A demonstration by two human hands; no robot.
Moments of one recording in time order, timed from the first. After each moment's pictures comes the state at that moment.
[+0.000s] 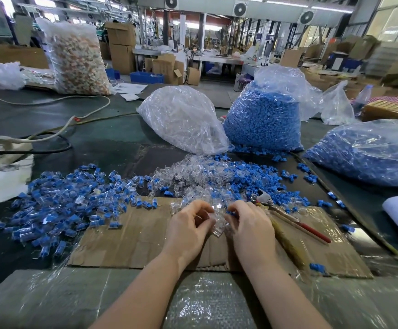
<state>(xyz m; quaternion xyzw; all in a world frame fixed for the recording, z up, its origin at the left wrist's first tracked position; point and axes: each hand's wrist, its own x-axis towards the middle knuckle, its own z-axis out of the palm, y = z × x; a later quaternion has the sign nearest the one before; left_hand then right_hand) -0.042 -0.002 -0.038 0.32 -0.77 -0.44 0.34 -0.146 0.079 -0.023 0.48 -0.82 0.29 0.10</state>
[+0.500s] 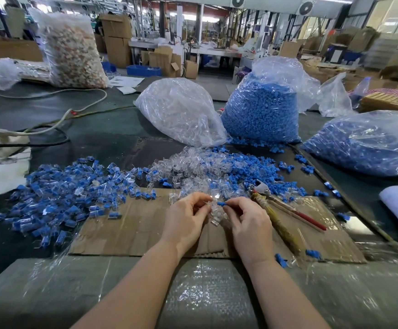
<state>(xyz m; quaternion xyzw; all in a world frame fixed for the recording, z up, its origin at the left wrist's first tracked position) -0.044 -0.005 -0.041 0.32 -0.76 -0.44 0.35 -0.143 0.088 -0.034 0.47 -0.76 0.44 0.08</state>
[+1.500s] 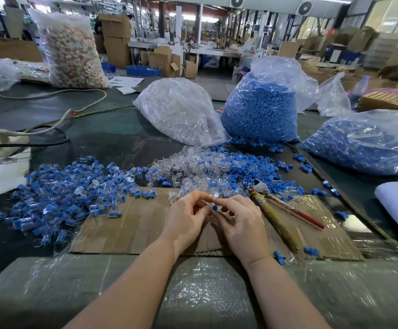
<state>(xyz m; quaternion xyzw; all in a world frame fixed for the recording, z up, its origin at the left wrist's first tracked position) -0.038 0.000 -0.032 0.30 -0.77 -0.47 0.32 -0.142 0.088 -0.035 0.54 -0.75 0.39 0.07</state>
